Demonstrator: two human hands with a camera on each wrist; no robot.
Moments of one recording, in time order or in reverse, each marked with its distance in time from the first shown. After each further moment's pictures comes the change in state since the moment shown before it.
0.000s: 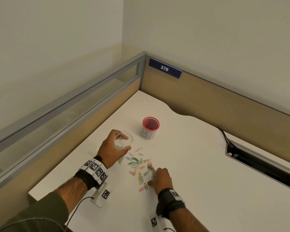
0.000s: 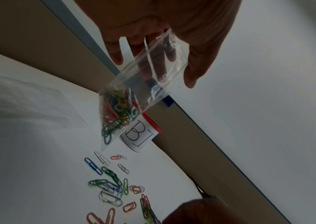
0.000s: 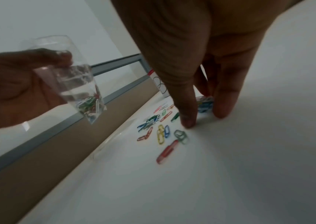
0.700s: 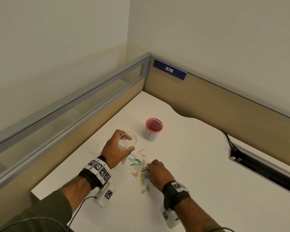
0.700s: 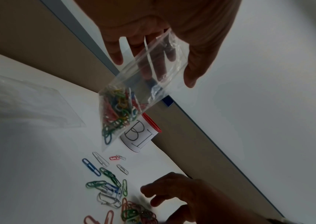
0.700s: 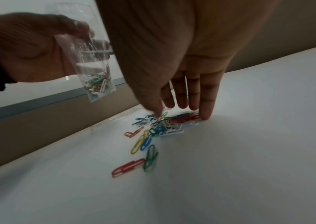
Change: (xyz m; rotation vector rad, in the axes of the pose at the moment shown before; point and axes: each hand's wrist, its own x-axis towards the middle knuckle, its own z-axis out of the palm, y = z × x) left_hand 0.003 0.000 0.000 -0.001 -0.003 -0.007; right_hand 0.016 -0.016 -0.018 -0.286 -0.073 -0.481
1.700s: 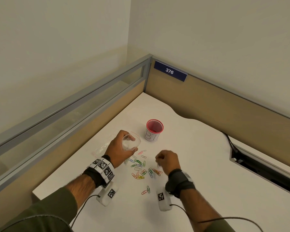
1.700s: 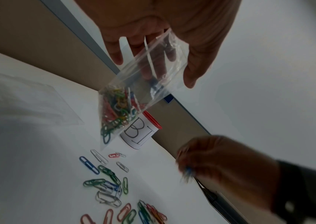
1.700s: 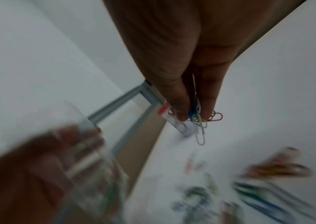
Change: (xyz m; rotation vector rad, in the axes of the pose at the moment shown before) left_hand 0.007 0.003 0.008 0.006 -0.038 -0.016; right_hand 0.018 0.003 -0.053 0.402 0.283 0.241
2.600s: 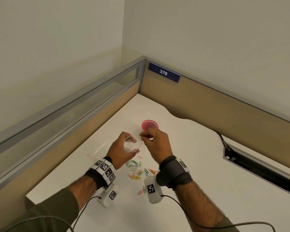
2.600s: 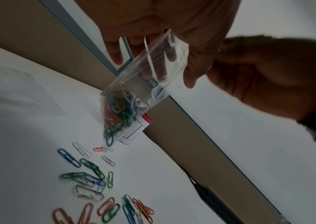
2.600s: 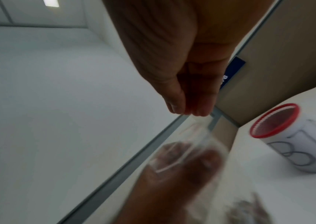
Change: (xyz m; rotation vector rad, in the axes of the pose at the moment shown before) left_hand -0.002 0.007 0.014 -0.021 -0.044 0.046; right_hand -0.033 -0.099 -0.049 0.142 0.176 -0.378
